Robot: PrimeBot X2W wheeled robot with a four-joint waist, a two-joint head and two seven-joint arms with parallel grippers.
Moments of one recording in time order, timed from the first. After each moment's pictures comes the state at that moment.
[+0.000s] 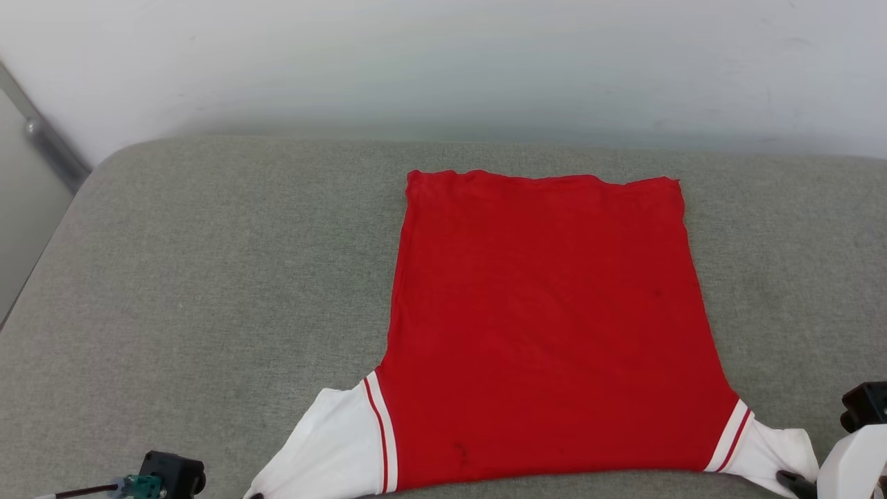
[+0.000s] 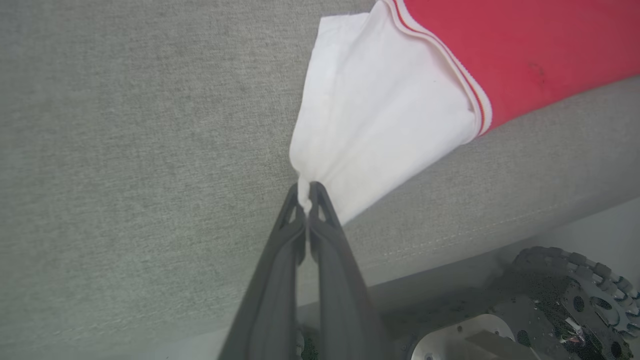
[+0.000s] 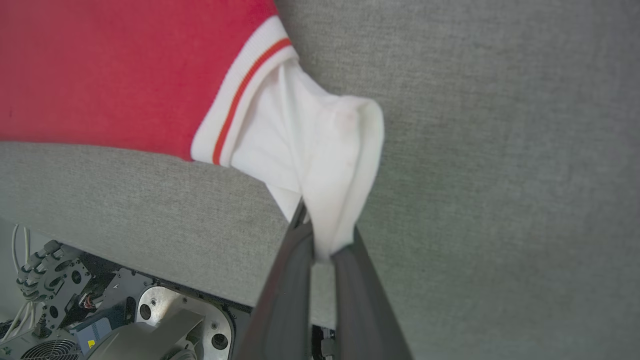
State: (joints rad) left arm 0.00 0.87 -0.73 -0.04 -0.98 0.15 0.06; right arm 0.04 -0.51 0.06 0.14 0.65 0.13 0.75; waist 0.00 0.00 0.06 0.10
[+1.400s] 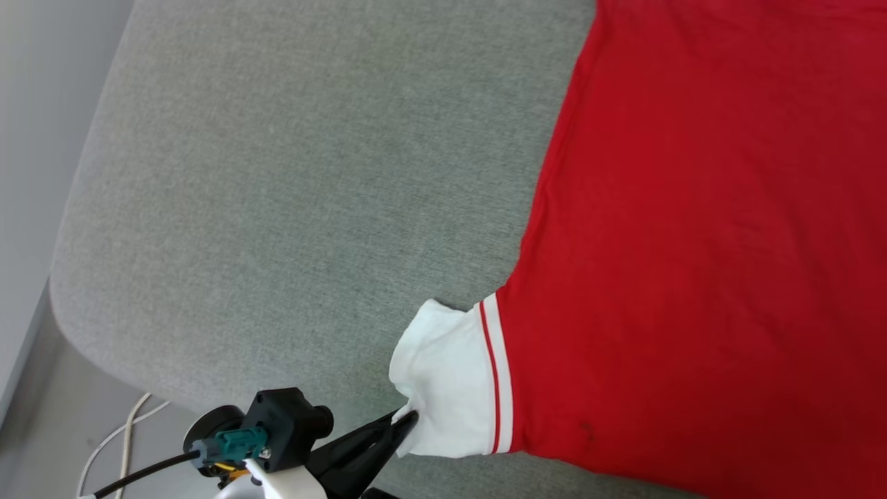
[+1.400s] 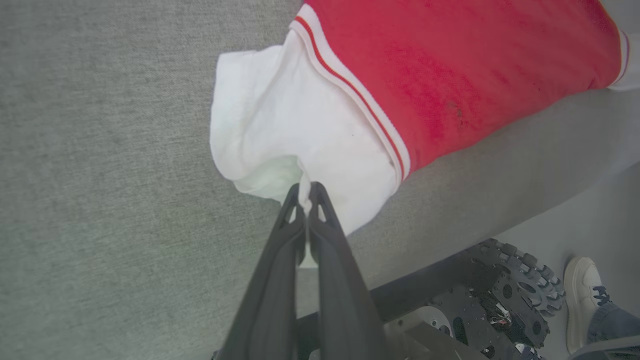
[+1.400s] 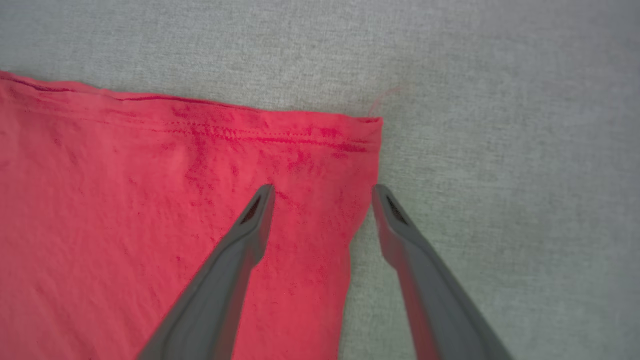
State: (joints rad) left arm -0.20 0.80 -0.80 -0.45 -0.83 0.08 0.14; right arm -0.94 -0.49 -0.29 0.20 0.24 0.13 1.34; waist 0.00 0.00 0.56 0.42
